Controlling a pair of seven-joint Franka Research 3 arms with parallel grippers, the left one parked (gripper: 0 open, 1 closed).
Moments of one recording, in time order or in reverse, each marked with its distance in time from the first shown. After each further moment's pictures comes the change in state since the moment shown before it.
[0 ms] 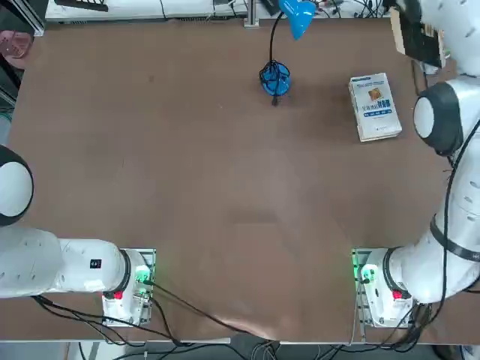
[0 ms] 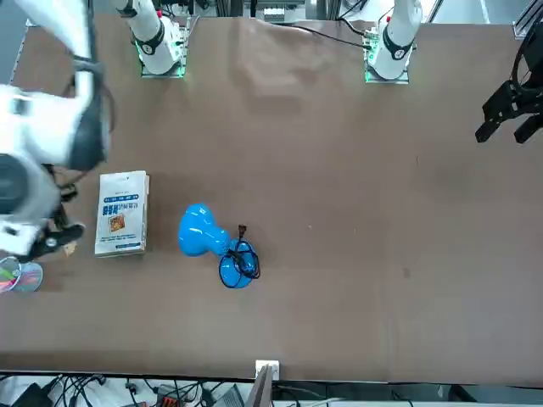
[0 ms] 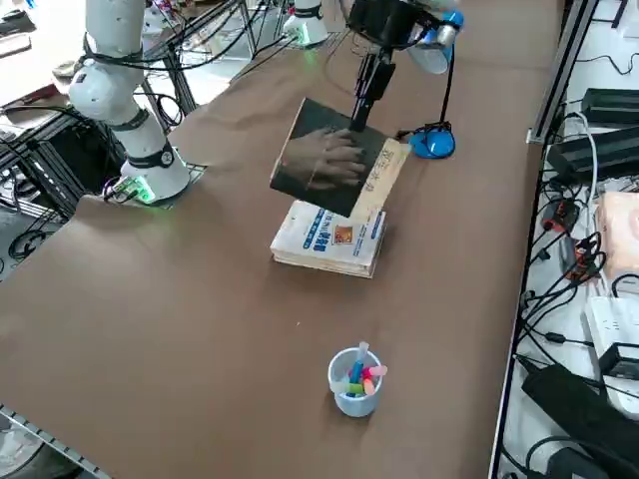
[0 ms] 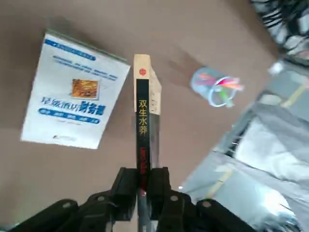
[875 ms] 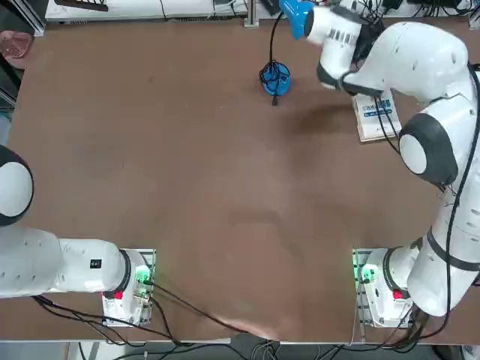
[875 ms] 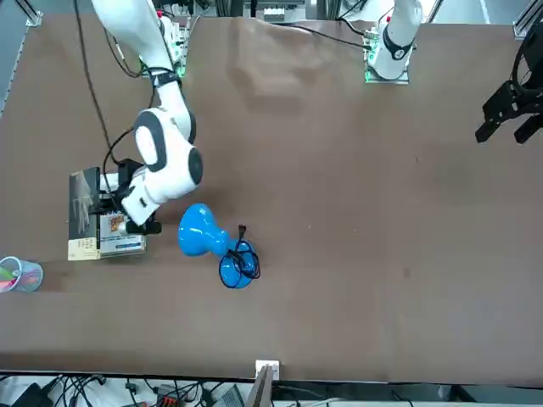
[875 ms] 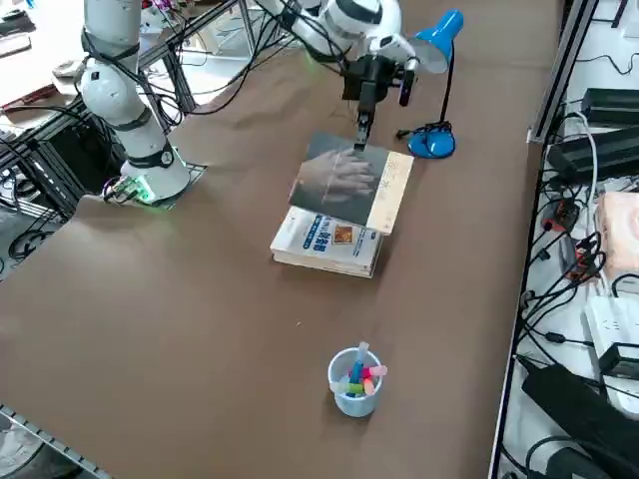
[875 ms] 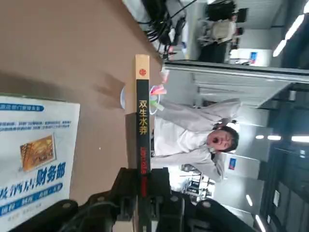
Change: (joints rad) arm 0.283 -0.053 0.001 -0.606 -0.565 0.225 0.944
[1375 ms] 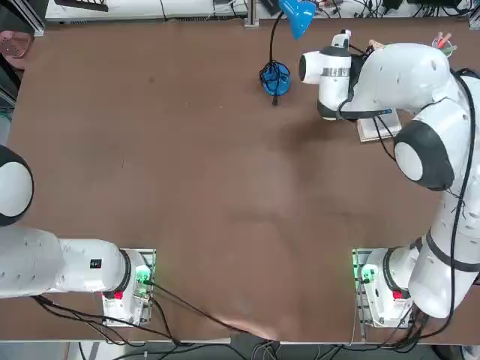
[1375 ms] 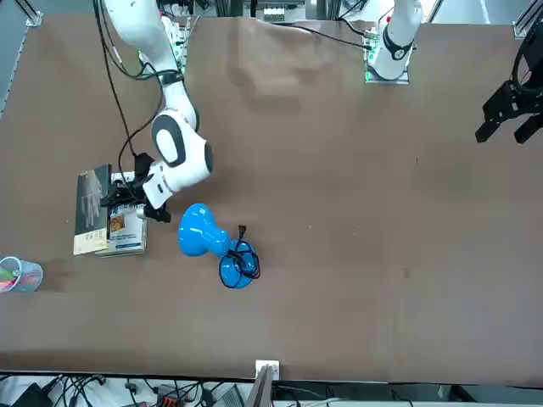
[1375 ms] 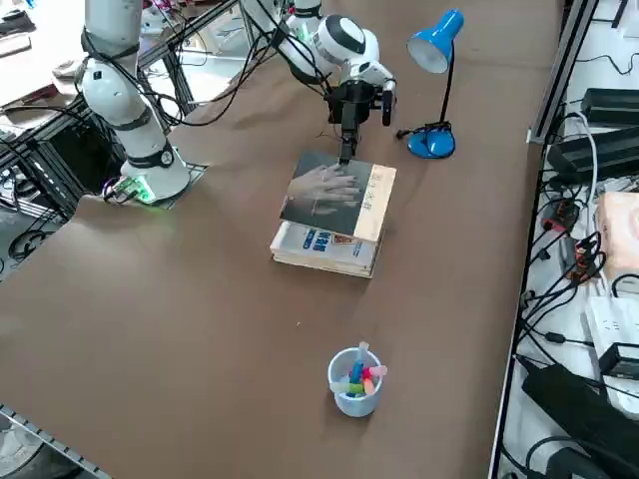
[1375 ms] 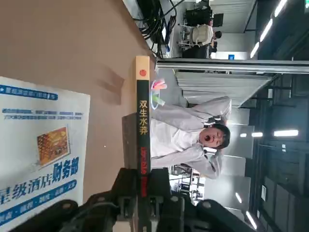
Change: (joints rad) arm 0.058 0.028 0.002 -0.119 -0.037 -0.013 0.194
